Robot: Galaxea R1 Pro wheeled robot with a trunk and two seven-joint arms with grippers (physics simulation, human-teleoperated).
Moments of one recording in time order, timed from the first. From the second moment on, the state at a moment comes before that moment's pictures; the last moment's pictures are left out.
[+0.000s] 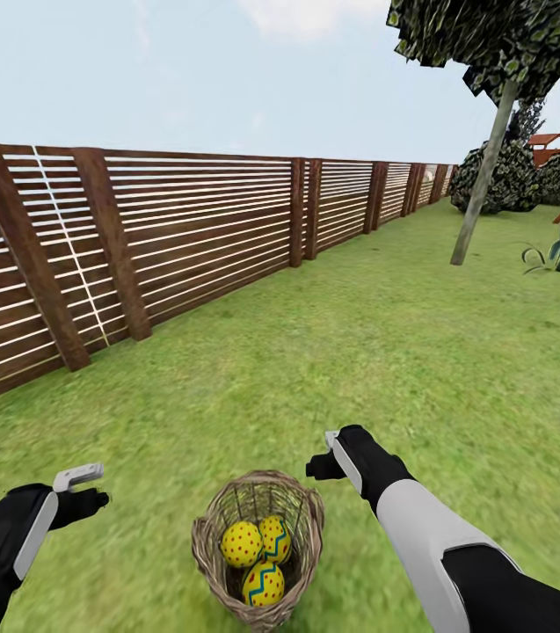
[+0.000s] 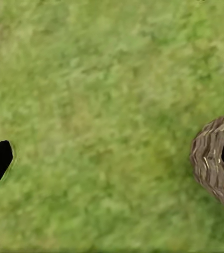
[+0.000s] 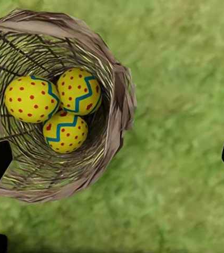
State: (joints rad) left arm -0.45 0.27 0.21 -1.03 0.21 0.86 0.05; right arm -0.89 0.17 0.06 -0.42 -0.01 0.79 -0.03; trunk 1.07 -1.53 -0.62
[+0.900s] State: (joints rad) left arm -0.45 0.50 0.25 -1.03 0.22 0.97 0.04; right arm -0.89 0.17 0.06 -0.44 -0.01 0.79 -0.03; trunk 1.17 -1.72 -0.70
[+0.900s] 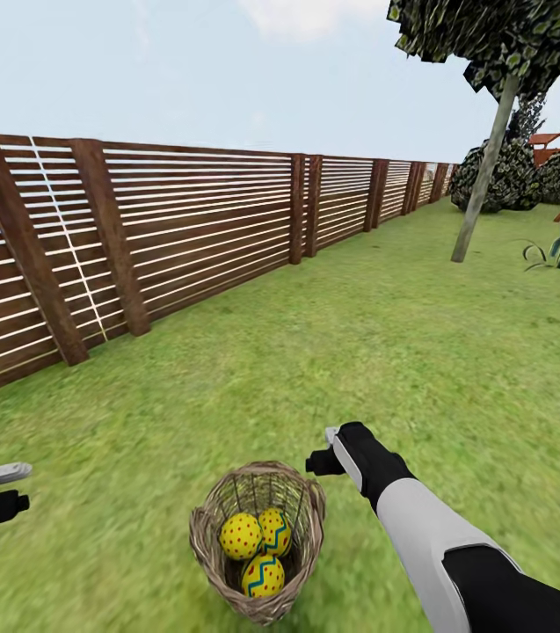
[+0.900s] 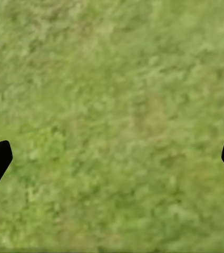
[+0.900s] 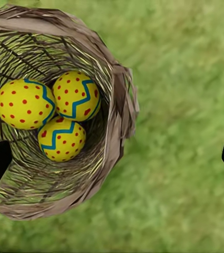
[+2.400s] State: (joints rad) left arm -0.45 0.51 0.26 -1.03 0.22 1.00 0.05; right arm -0.91 0.17 0.06 -0.45 -0.01 0.75 -0.03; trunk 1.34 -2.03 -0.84
